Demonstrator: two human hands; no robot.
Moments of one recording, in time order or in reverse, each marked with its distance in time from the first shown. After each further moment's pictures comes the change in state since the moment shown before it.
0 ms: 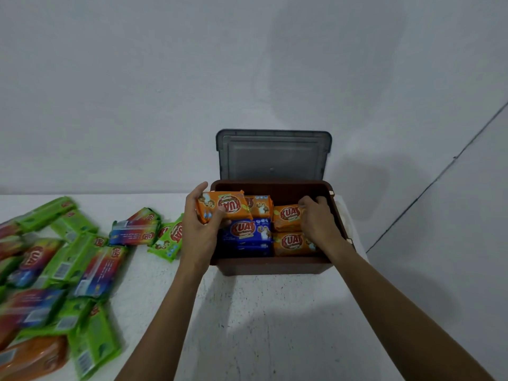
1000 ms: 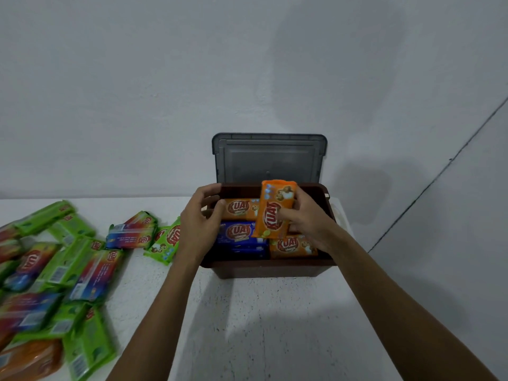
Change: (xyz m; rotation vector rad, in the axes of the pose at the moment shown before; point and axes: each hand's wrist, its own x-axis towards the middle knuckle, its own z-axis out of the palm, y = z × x) left_hand 0.022 -0.001 0.006 0.339 -0.062 0.240; right_hand -0.016 -0.034 -0.035 0.968 -0.409 -0.036
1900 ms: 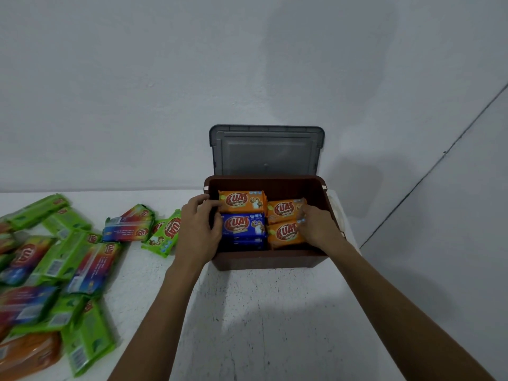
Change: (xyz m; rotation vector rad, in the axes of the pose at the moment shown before) left_hand -0.020 -0.030 0.002 0.474 -0.062 0.056; right_hand -0.003 0.045 -0.021 -0.907 0.289 0.208
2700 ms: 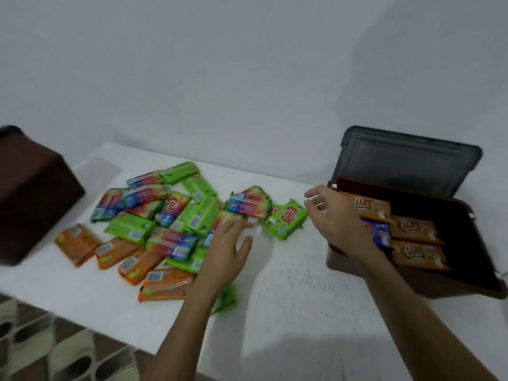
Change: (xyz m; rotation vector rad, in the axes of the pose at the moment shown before) left_hand -0.085 -0.138 -0.127 -0.023 -0.001 -0.050; right_hand -0.047 -0.195 0.090 0.179 0.097 -0.530
